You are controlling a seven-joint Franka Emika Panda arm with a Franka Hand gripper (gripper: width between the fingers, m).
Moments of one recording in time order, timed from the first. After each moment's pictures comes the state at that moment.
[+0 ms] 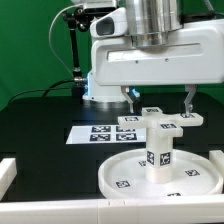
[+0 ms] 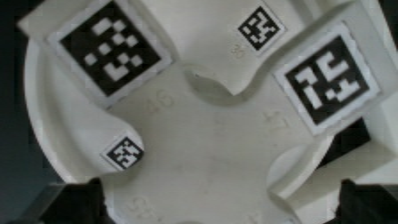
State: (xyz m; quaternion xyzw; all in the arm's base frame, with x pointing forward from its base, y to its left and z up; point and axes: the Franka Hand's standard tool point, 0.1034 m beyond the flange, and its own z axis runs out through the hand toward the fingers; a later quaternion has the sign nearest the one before) arm 0.571 0.039 0.119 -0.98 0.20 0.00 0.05
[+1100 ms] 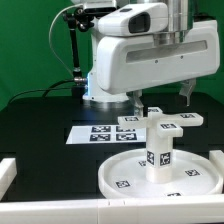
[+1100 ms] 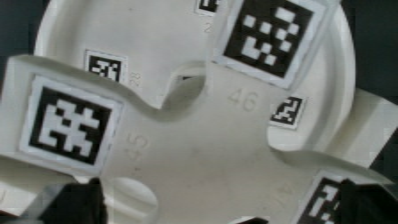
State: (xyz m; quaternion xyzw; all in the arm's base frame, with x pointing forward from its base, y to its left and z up) arm 0.565 0.042 0.118 -0.96 -0.27 0.01 0.02
